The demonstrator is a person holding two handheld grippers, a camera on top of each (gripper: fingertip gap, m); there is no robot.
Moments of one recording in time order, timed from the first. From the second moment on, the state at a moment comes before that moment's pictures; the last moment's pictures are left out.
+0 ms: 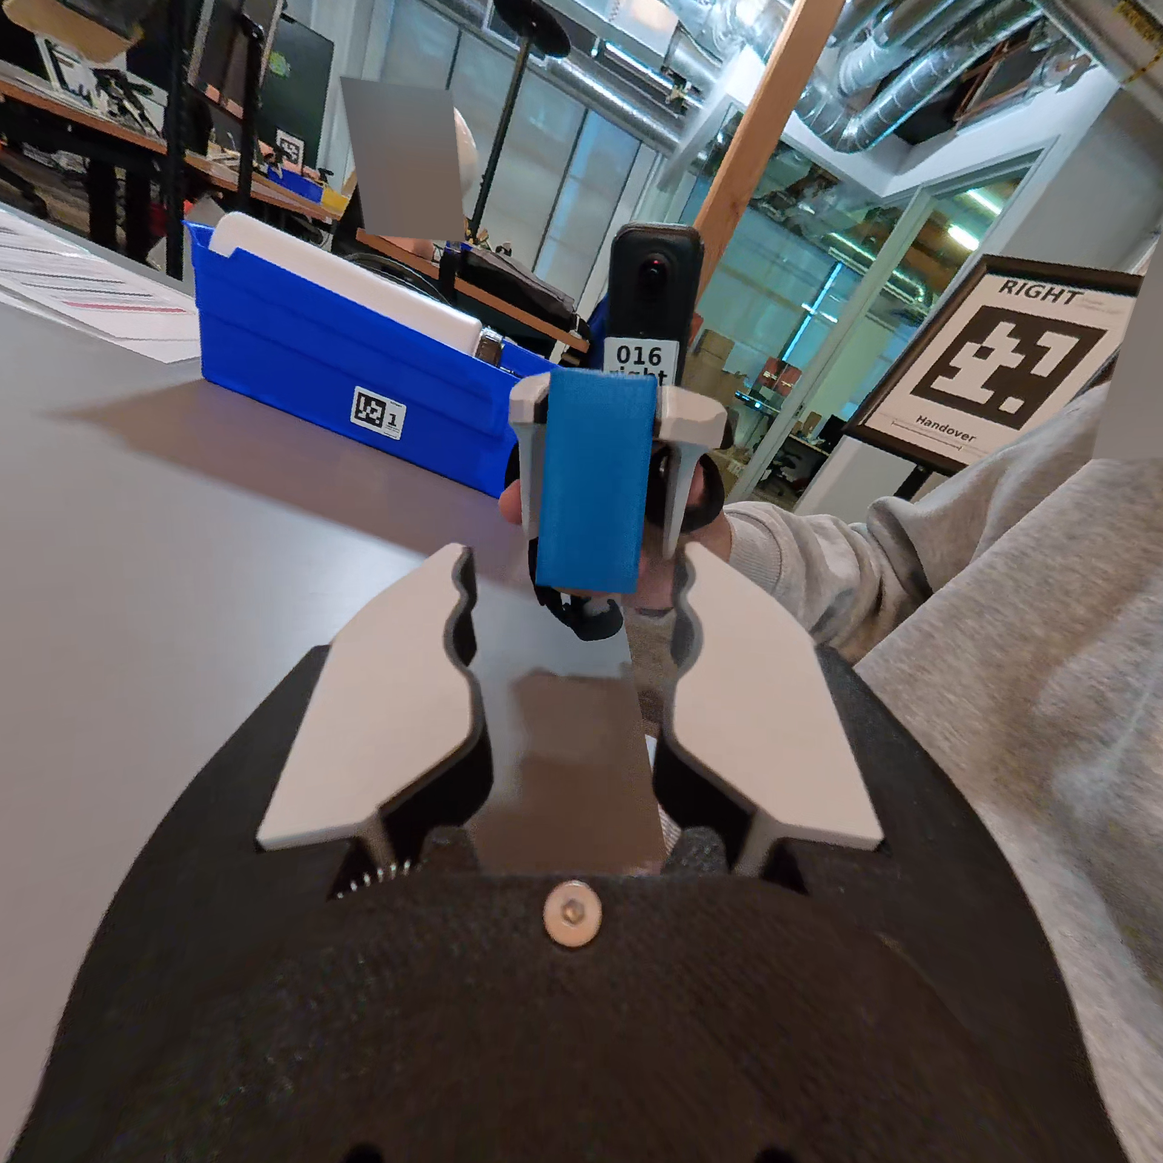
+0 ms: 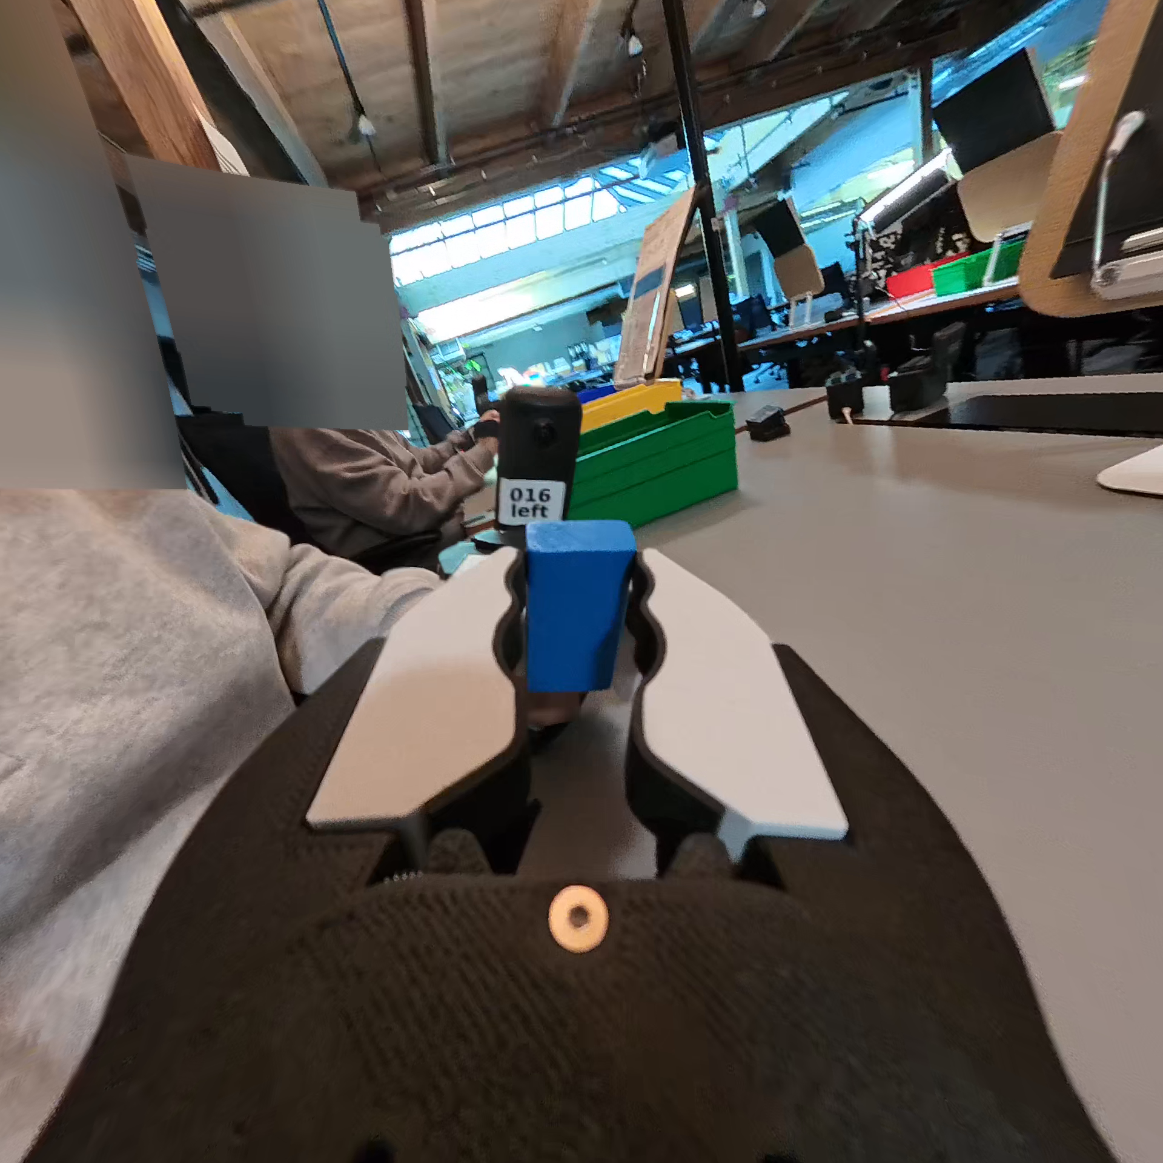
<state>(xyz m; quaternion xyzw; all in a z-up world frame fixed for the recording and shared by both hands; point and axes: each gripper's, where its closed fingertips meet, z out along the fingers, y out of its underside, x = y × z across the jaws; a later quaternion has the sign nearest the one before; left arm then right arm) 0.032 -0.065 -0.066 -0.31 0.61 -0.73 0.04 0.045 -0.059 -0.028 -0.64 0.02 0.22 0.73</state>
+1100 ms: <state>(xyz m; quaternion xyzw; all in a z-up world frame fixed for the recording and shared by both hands) -0.034 -0.076 -0.036 -0.19 0.52 -0.78 -0.28 0.005 -0.060 -0.004 -0.55 -0.04 0.40 0.73</state>
